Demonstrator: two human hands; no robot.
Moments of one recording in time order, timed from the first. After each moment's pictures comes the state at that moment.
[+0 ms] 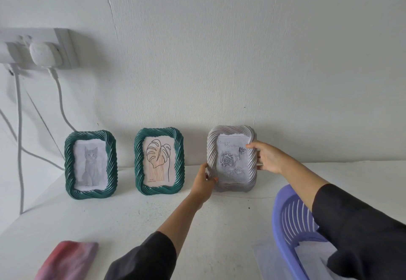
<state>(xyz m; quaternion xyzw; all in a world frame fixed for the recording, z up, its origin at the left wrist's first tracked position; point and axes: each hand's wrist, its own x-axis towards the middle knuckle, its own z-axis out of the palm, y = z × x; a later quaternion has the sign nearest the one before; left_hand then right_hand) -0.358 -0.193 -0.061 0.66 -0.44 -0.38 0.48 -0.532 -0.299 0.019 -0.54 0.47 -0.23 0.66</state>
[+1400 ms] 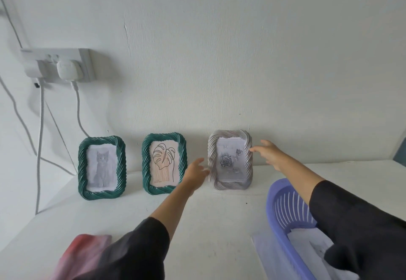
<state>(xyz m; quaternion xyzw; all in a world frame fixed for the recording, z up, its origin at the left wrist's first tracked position) -0.344 -0.160 -0.002 0.69 -0.46 -0.35 0.43 -0.543 -0.265 0.043 -0.60 0.57 -0.29 0.48</state>
